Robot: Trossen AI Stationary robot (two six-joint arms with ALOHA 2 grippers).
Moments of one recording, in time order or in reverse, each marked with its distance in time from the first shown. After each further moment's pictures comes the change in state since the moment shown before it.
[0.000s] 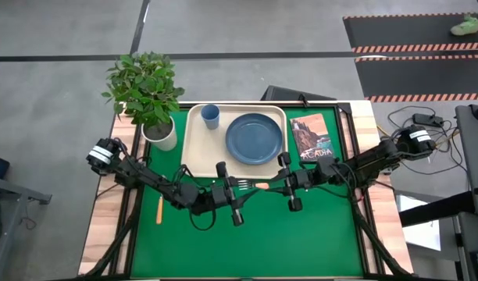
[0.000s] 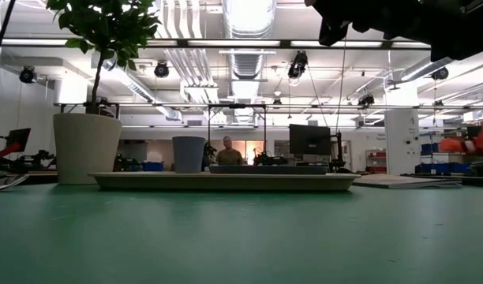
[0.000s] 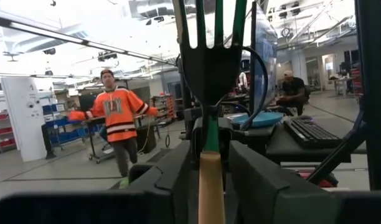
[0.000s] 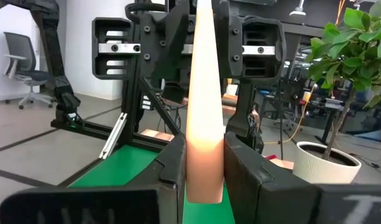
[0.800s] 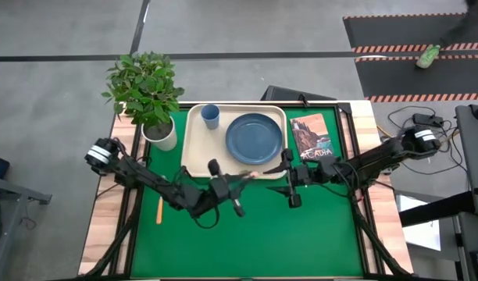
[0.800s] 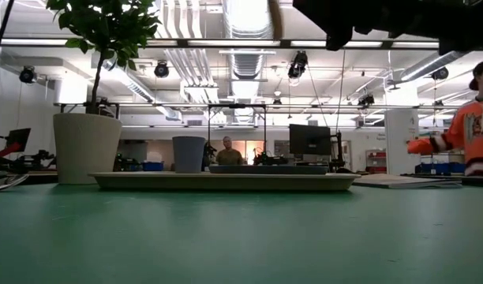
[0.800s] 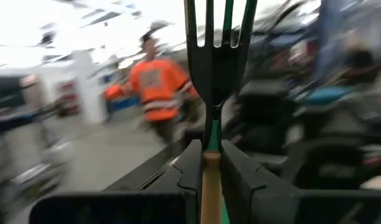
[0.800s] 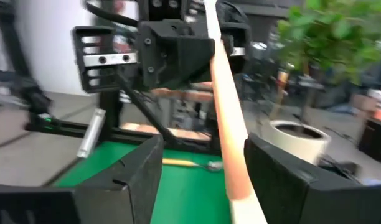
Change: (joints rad) left arm -0.013 -0.016 0.006 -0.085 -0.270 -0.012; right arm 0.000 -0.064 0.000 -0.099 0.105 0.055
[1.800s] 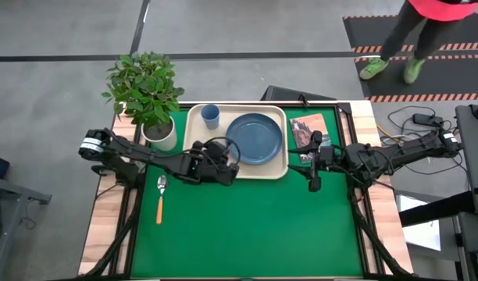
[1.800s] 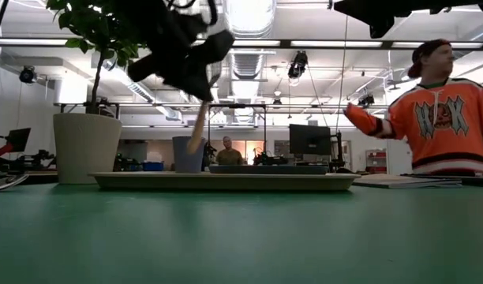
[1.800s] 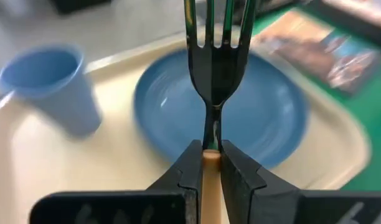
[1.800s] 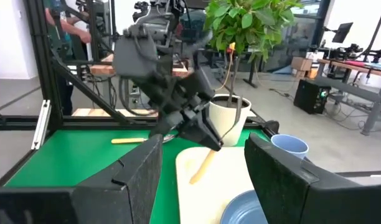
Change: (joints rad) left arm 0.277 -0.118 0.093 -1.474 0.064 -1.247; right arm 0.000 -0.539 0.046 -0.728 0.235 0.060
